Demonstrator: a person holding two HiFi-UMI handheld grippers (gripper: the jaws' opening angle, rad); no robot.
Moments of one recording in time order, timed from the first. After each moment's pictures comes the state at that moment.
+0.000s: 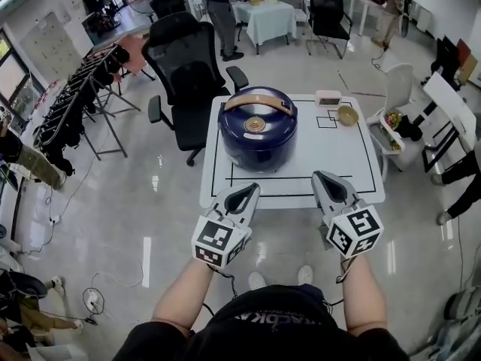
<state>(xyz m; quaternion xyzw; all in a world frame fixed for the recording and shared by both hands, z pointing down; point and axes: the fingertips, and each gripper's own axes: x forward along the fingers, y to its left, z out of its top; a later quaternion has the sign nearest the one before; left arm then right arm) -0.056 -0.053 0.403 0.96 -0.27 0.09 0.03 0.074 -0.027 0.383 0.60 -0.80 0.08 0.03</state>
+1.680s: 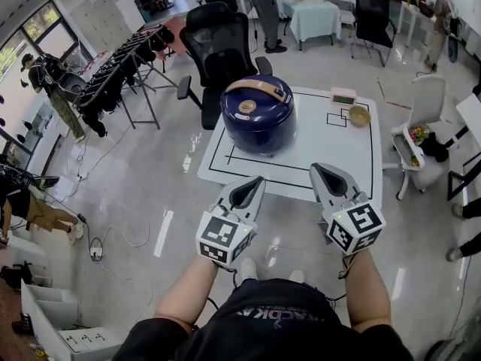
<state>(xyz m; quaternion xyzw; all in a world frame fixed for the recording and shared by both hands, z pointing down) 0.045 0.034 0.384 0.91 -0.40 0.11 0.01 0.157 0.028 0.365 0.48 -0.87 0.07 -0.01</state>
